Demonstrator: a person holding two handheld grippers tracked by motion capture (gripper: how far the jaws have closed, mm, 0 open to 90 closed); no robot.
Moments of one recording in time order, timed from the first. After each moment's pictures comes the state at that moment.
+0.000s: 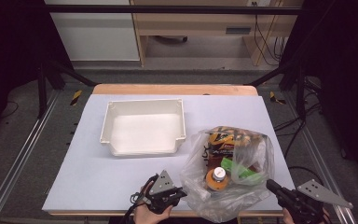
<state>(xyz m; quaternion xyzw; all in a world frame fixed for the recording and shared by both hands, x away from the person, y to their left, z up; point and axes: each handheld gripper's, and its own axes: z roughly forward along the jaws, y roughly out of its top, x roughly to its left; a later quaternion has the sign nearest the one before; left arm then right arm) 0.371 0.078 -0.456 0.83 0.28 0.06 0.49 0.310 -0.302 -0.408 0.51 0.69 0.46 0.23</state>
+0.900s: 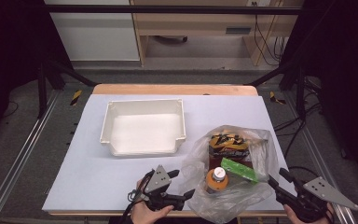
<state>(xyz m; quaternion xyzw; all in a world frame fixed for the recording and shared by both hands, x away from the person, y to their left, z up) 0.369 0.088 -0.429 0.79 0.28 0.11 0.54 0.316 -0.311 -0.399 0.46 0.66 0.50 0.31</state>
